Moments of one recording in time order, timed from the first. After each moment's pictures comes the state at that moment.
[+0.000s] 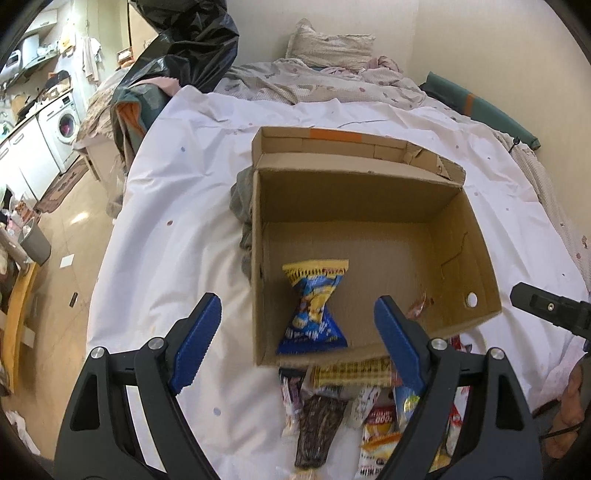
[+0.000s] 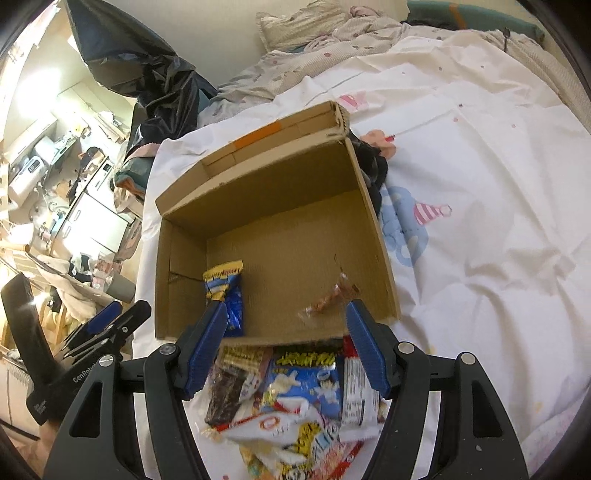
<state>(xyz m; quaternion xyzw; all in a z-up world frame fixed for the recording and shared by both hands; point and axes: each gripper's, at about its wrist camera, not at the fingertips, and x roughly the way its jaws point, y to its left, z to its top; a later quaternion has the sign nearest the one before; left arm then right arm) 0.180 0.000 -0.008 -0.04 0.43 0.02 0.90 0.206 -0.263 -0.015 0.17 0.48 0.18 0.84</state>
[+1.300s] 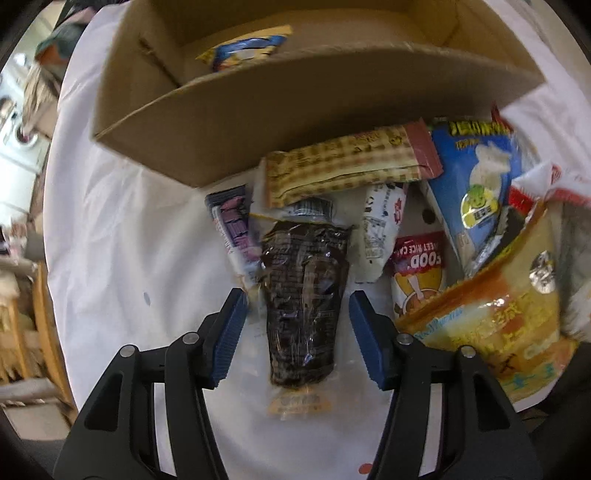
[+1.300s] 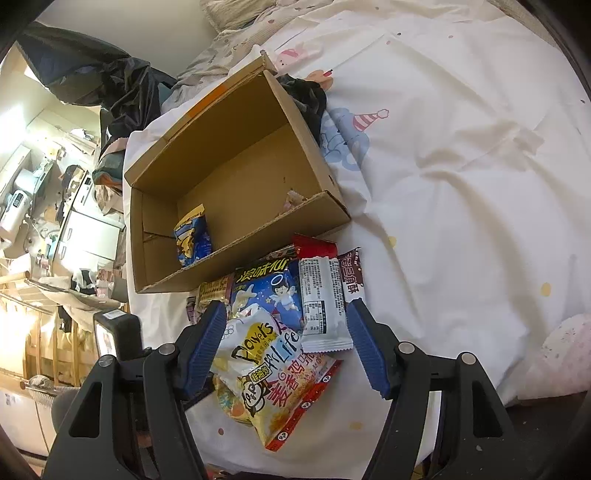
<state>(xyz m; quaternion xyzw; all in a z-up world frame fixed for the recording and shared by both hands) 0.147 -0.058 -0.147 0.10 0.62 -0.02 0.78 0.149 -0.303 -0.059 0.24 0.54 0.14 0.80</state>
